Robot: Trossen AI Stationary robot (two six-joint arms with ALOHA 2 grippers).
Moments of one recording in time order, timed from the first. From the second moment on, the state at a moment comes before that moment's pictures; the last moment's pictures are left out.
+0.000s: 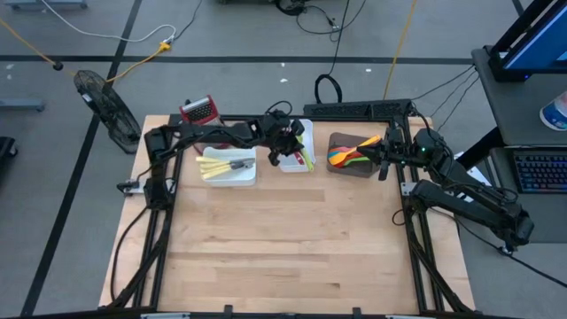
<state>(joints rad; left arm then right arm) 0.41 1.95 1.32 -0.02 0.18 -1.74 -0.68 0.46 0.43 -0.11 -0.45 0.22</state>
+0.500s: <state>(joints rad) 0.45 1.96 1.32 -0.01 0.14 -1.76 -0.68 0.46 0.43 -0.11 -0.45 0.22</state>
